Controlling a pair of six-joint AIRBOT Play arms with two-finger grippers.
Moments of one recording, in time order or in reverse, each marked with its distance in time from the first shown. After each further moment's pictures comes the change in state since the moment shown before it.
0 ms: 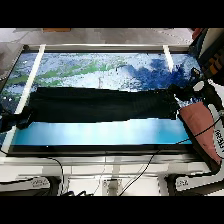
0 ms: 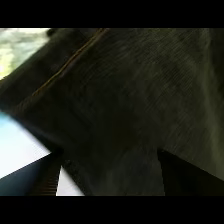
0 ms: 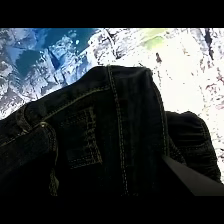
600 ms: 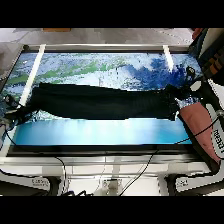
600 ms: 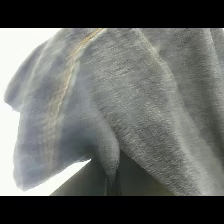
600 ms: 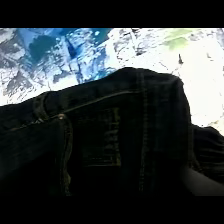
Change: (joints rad) left arm -0.177 -0.150 0.072 -0.479 0.365 0.534; right arm 0.046 0.000 0.002 0.006 0.005 -0.109
